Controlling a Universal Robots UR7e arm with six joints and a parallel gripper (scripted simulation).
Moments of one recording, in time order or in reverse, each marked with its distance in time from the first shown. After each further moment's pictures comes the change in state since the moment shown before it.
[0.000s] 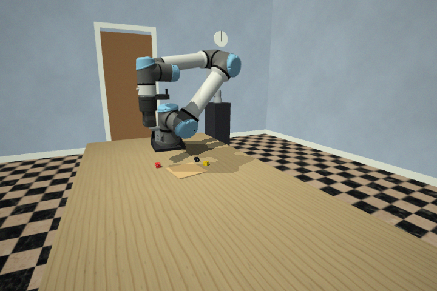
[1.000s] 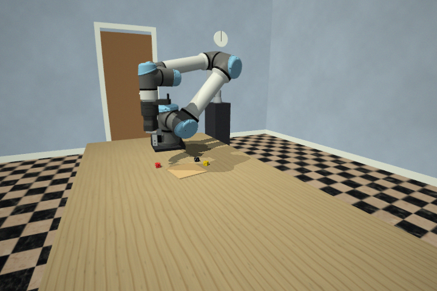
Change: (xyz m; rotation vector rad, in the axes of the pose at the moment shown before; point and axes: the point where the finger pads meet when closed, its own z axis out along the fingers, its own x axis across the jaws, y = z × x) arm 0.003 -0.005 0.021 0.001 -0.001 0.607
